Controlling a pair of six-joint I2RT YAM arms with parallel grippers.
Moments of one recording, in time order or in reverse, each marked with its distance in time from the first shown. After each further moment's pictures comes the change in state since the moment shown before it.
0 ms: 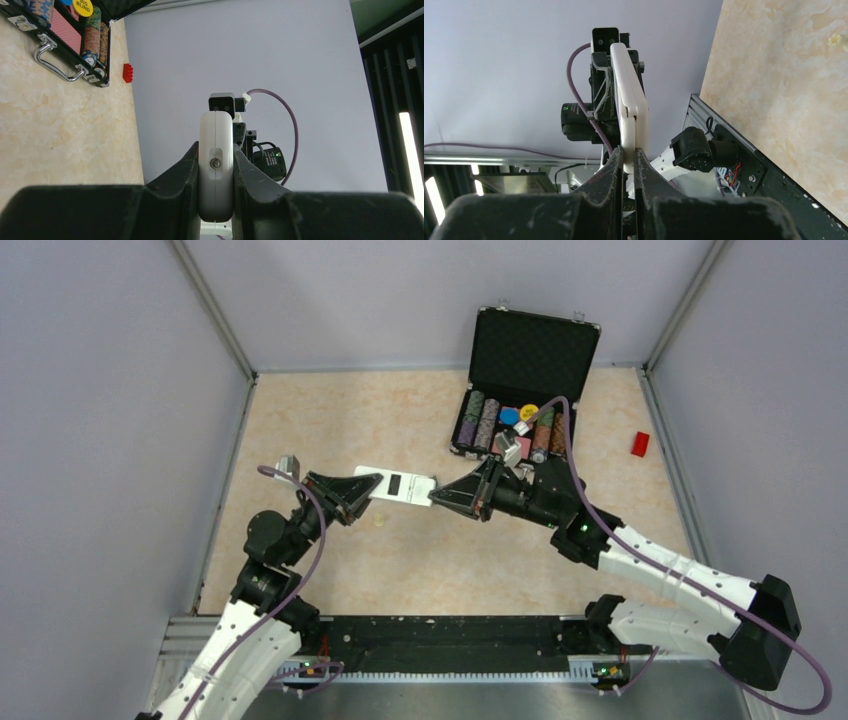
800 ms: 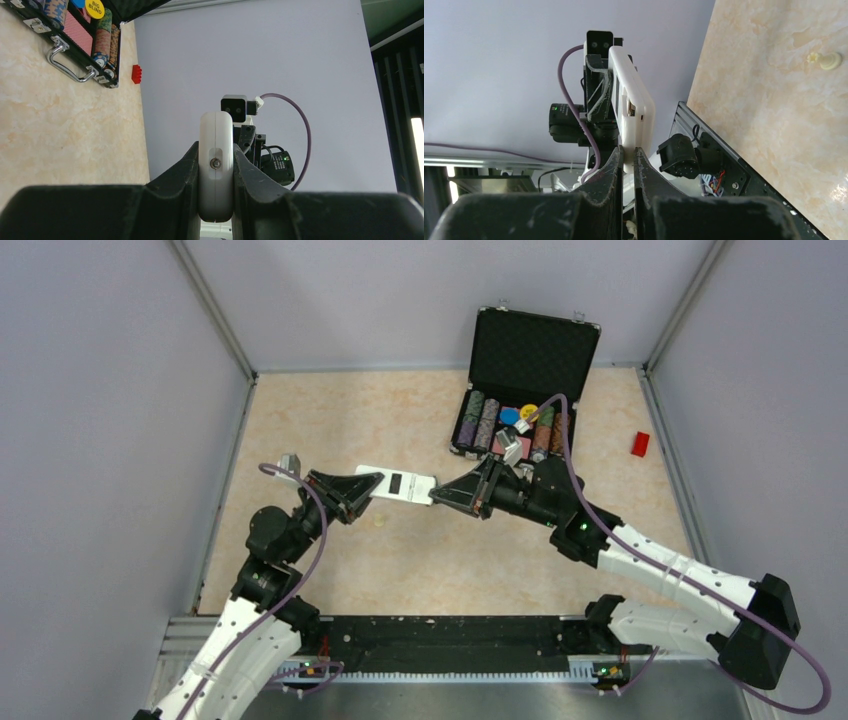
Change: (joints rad) left arm 0.001 0.016 0.013 -0.029 -0.006 0.018; right arm -0.004 0.004 0.010 -0.018 0.026 -0.075
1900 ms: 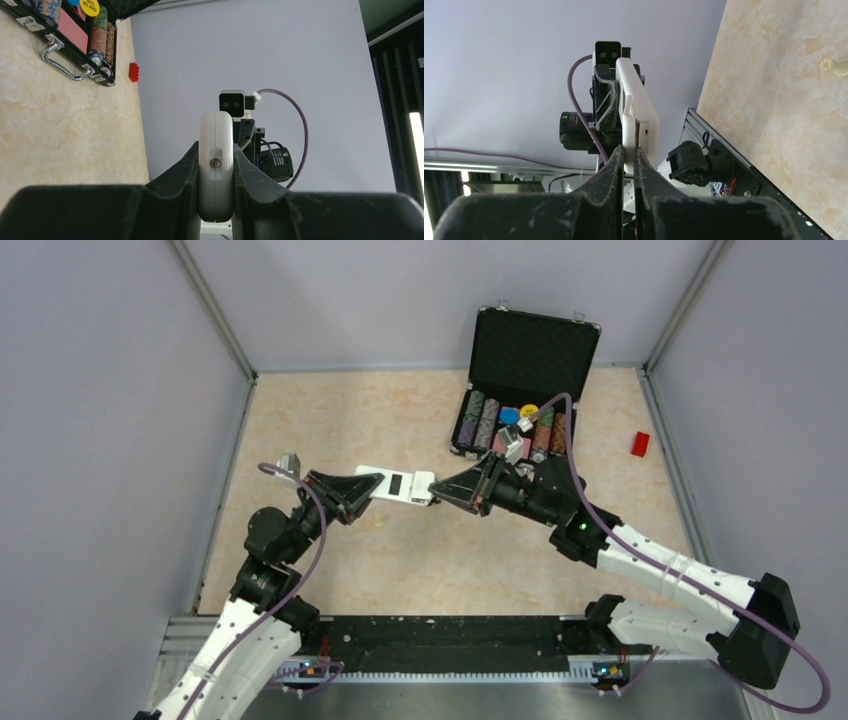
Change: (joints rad) left arm 0.000 0.001 0.007 -0.002 0.011 0.006; right arm 0.000 0.005 -0.001 0.050 0.017 0.041
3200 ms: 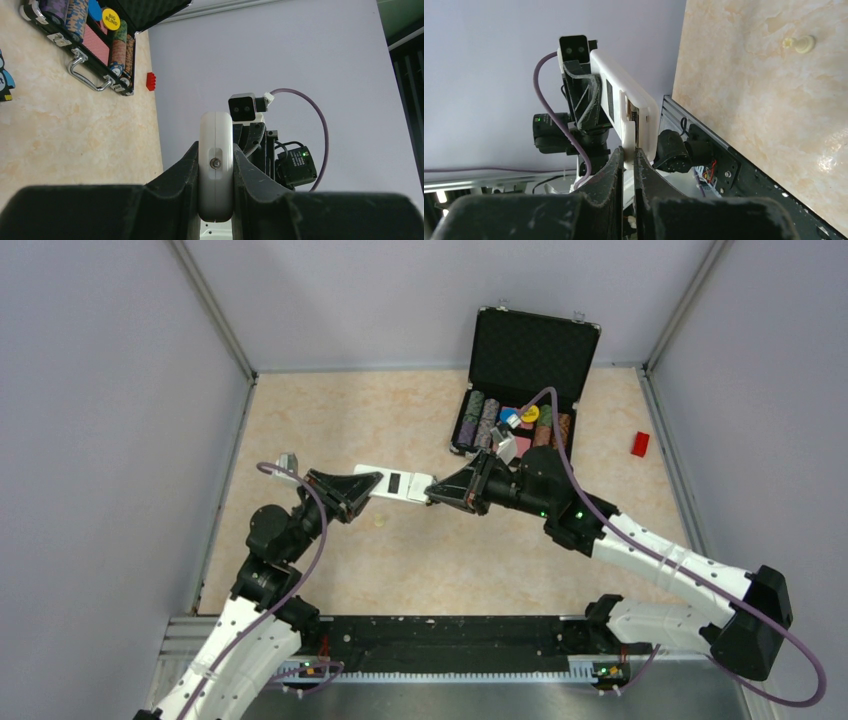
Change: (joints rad) left arm 0.006 0.014 0.000 -0.017 -0.026 0.060; right arm -0.002 0.063 0.108 -0.211 -0.023 -0.028
